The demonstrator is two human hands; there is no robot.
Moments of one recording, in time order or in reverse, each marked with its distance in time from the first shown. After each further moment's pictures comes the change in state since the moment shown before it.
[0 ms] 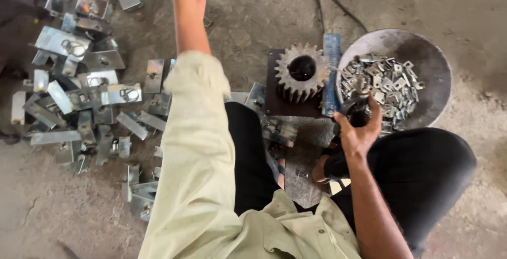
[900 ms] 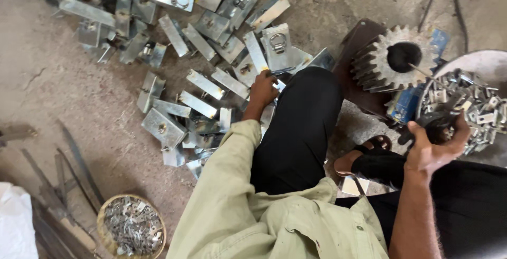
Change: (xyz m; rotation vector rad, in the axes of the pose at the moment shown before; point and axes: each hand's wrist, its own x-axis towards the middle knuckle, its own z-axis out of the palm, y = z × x) left_hand -0.411 -0.111 -0.183 1.253 -0.172 -0.711; right_hand -0.009 0.019 0.012 0.037 -0.206 -0.091
